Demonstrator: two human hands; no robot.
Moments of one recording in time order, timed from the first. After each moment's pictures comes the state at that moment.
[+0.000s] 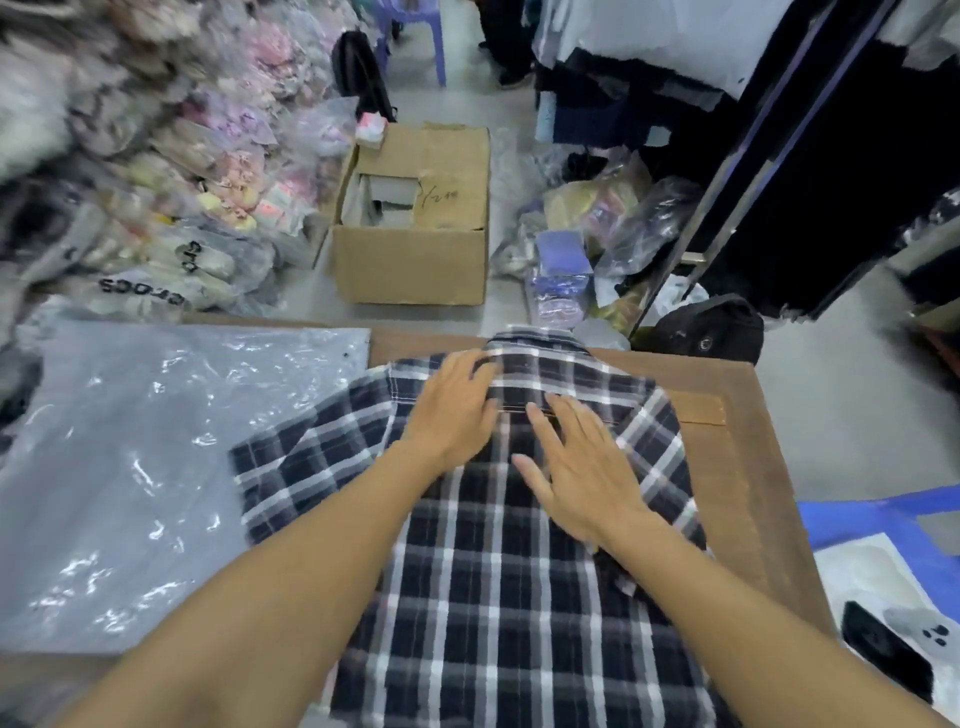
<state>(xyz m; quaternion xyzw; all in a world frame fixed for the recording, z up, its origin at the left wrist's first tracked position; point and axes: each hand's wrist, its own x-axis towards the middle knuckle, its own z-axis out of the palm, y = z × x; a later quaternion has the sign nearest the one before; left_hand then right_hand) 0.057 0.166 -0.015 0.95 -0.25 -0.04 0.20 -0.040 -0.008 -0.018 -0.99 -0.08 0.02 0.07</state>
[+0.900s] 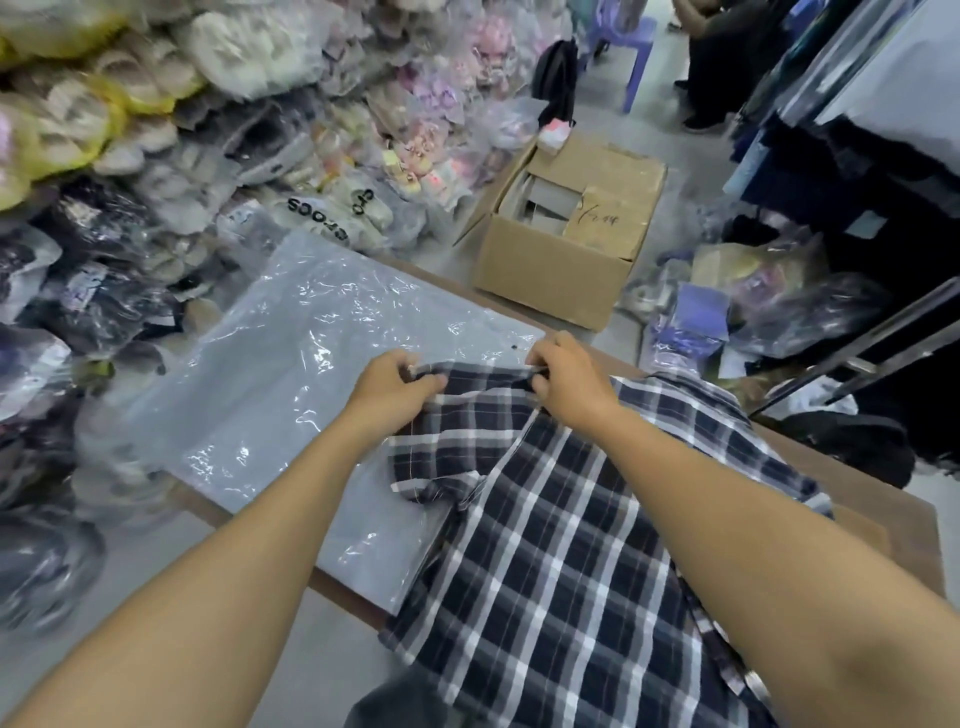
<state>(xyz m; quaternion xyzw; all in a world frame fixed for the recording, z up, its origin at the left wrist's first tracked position) 0.018 0.373 0.012 0.80 0.25 -0.09 0.54 0.105 0.153 -0.010 -0.95 -0.20 0.10 0.21</state>
